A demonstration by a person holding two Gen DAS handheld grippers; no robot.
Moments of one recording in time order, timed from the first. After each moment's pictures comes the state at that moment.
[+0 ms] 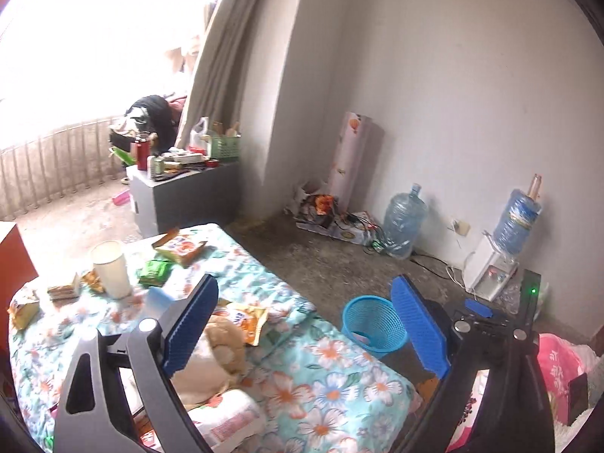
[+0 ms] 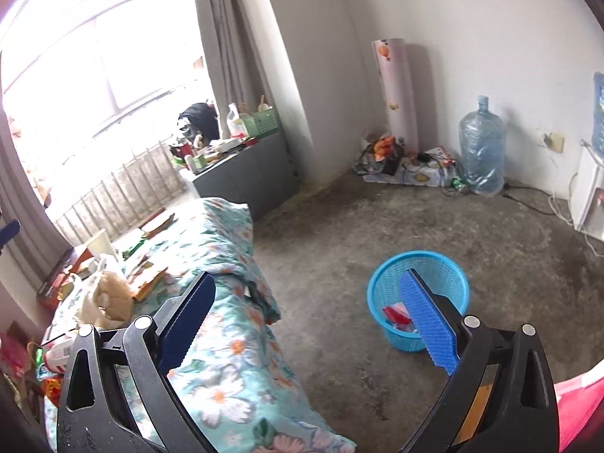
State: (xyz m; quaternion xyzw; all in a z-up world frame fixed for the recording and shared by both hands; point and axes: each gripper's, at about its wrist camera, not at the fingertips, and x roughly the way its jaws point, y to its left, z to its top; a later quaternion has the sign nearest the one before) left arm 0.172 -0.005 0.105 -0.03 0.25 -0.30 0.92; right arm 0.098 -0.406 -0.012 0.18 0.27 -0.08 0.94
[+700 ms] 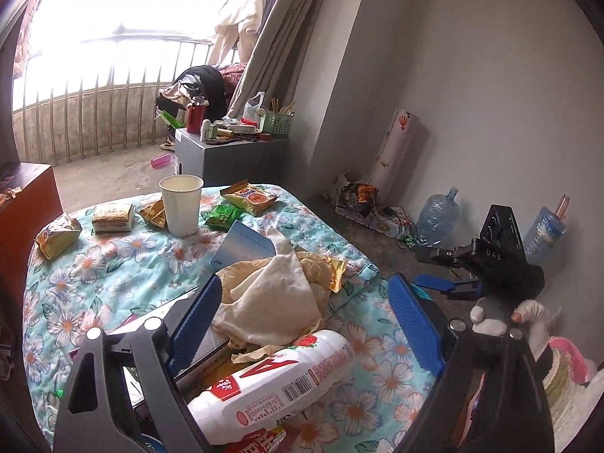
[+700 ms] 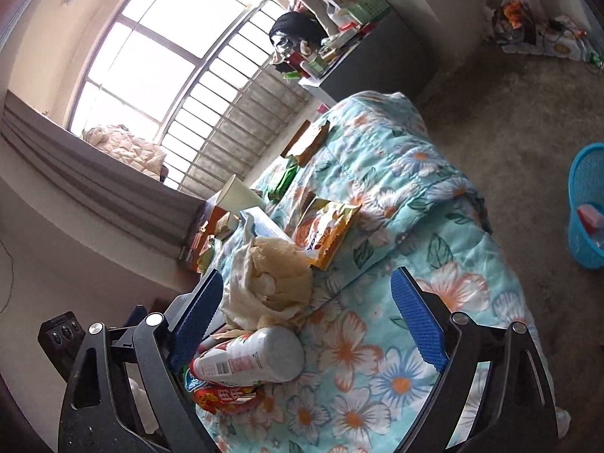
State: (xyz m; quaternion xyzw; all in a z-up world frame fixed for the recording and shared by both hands) left arm 0.184 0.073 0.036 -0.05 0.30 -0.24 0.92; right arm 0.226 -0.290 -0.037 0.35 0.41 0.18 0.83
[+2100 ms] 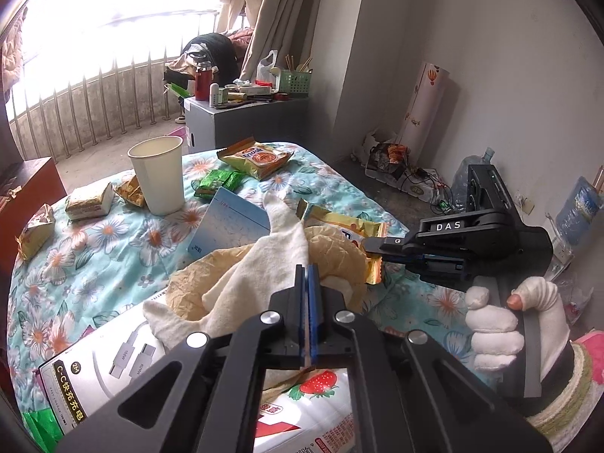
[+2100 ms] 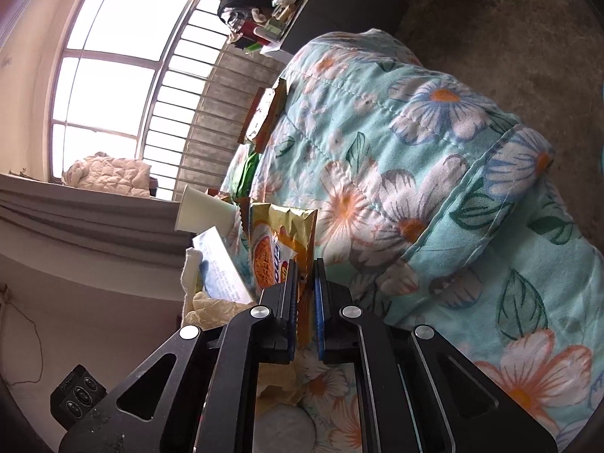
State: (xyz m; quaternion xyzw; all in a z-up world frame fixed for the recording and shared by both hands) left arm 0.245 0.019 -0.020 -0.01 0.36 -0.20 0.91; right arm 0.307 -0.276 -0.097 0.43 0.47 0.17 0.75
